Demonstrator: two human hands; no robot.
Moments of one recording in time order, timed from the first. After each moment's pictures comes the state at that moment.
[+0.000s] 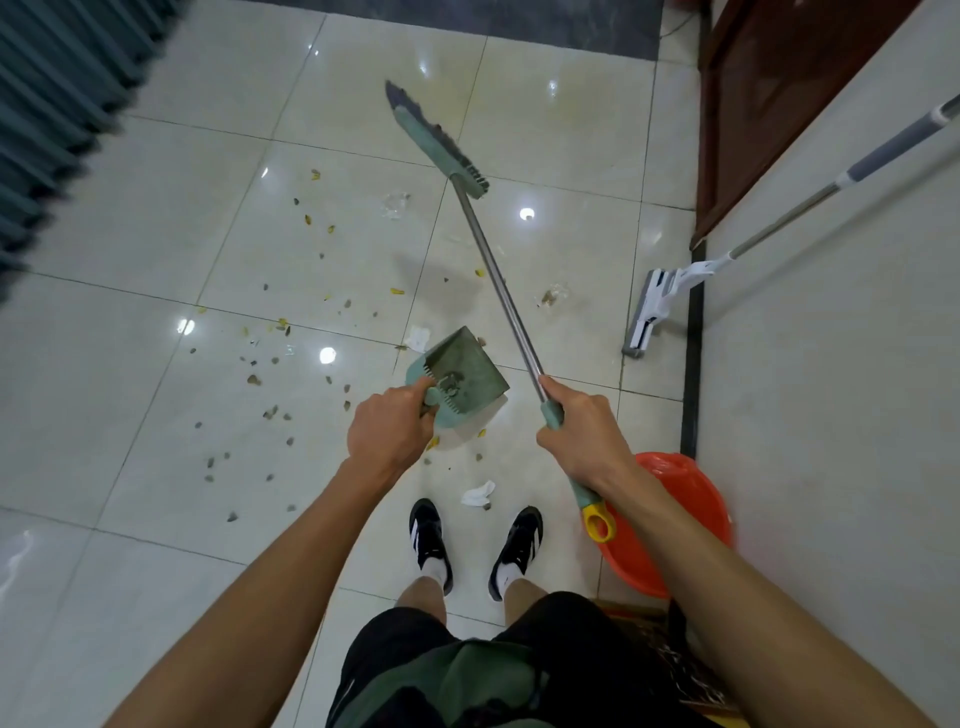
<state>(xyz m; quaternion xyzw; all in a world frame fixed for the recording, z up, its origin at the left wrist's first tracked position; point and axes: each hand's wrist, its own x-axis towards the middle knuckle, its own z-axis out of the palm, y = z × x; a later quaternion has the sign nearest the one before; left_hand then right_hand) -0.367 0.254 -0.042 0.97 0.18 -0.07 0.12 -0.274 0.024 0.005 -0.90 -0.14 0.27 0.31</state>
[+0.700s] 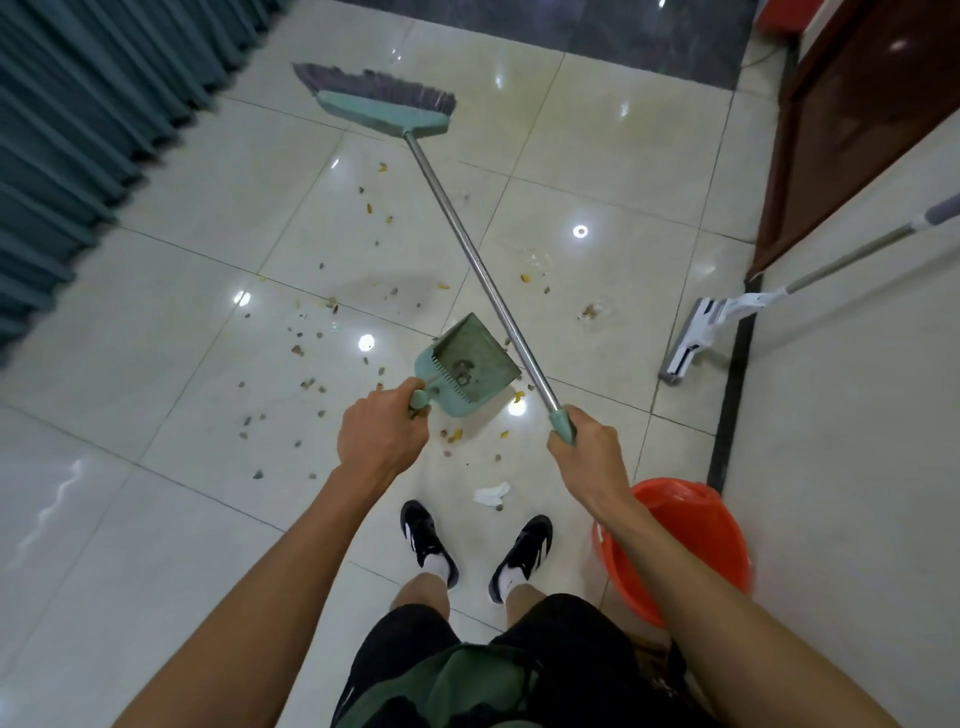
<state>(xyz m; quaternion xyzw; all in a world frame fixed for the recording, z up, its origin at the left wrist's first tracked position) -0.424 0.247 -0.019 0.93 0.33 -0.05 0.14 -0.302 0.015 -0.049 -0.89 -0.16 0.25 0.34</state>
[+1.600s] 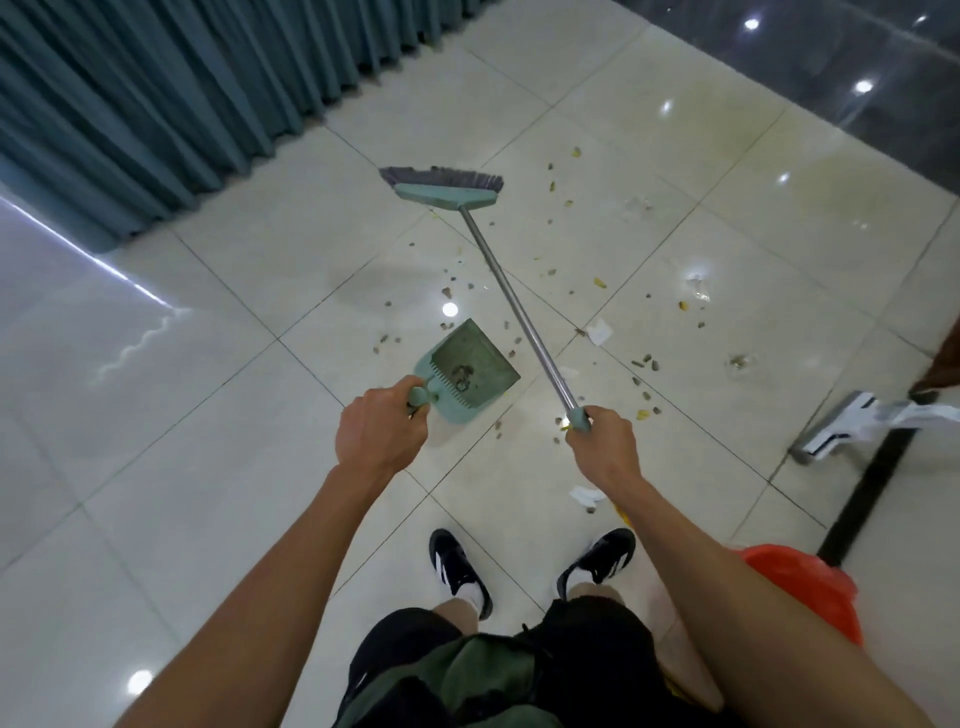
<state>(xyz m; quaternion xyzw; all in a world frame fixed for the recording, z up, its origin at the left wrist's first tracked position) -0.755 0.407 -0.008 0.84 0.52 -0.02 0.18 -0.526 0.244 -0.063 -0.88 -0.23 0.34 0.23</state>
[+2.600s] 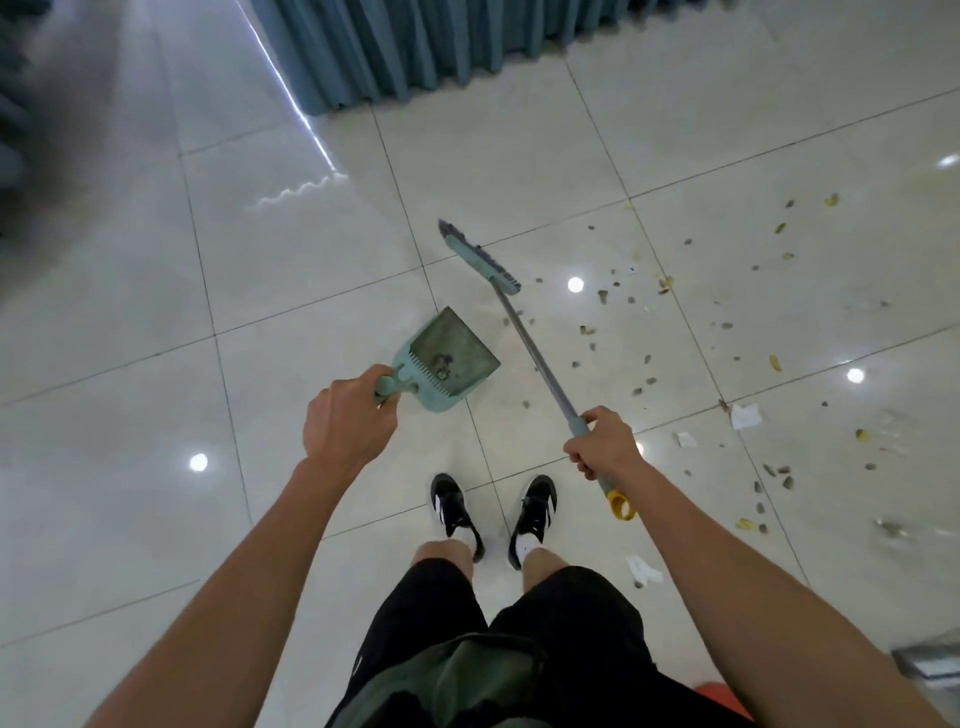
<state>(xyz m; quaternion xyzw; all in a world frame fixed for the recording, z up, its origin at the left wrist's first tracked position) -0.934 0.524 -0.031 0.66 0.73 -0.01 0.17 -0.619 0.482 -0.104 -0.78 -0.30 0.54 0.09</state>
